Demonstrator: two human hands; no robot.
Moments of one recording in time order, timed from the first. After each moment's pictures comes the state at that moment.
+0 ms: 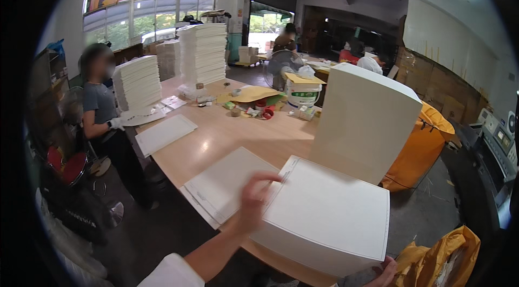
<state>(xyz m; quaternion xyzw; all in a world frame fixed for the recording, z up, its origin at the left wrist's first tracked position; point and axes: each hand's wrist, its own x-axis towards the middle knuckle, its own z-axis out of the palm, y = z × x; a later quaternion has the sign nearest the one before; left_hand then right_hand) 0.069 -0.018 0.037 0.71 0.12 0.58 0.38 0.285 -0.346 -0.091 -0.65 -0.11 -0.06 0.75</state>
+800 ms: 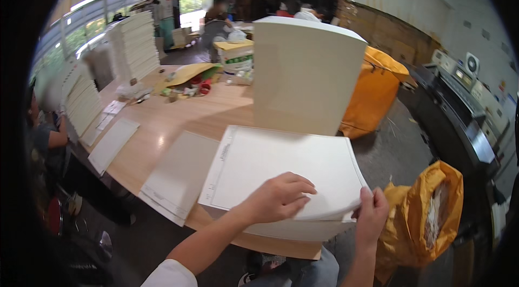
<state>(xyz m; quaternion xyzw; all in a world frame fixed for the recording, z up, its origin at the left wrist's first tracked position) 0.163 -0.064 0.038 0.87 -0.08 0.25 0.42 0.295 -0.286 0.034 -0.70 -0.18 0.00 0.69</state>
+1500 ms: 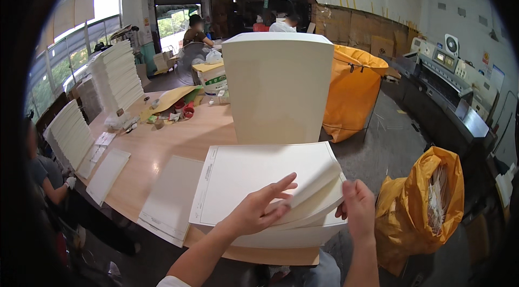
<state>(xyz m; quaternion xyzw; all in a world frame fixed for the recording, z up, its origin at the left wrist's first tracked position) 0.159 -0.072 0.044 0.81 -0.04 0.21 0.55 0.299 -0.285 0.067 -0.66 -0.22 0.10 0.71</state>
